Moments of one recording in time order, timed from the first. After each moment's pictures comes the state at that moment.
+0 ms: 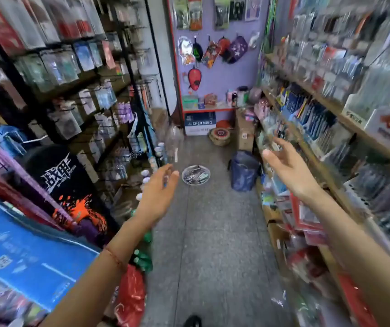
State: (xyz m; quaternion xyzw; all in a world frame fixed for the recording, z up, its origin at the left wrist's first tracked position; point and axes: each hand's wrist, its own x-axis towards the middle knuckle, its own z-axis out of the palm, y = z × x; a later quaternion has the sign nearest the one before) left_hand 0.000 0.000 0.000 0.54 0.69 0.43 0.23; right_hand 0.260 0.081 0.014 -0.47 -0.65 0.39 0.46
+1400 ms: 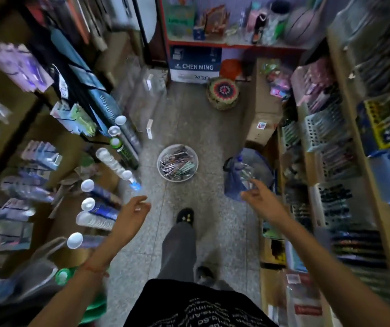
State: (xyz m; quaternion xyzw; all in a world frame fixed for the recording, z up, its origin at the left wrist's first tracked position) left_hand -0.136 0.683 -0.223 0.34 0.81 0.27 0.40; right_hand 0.153 0.812 -0.218 -0.60 -0.62 0.50 0.07
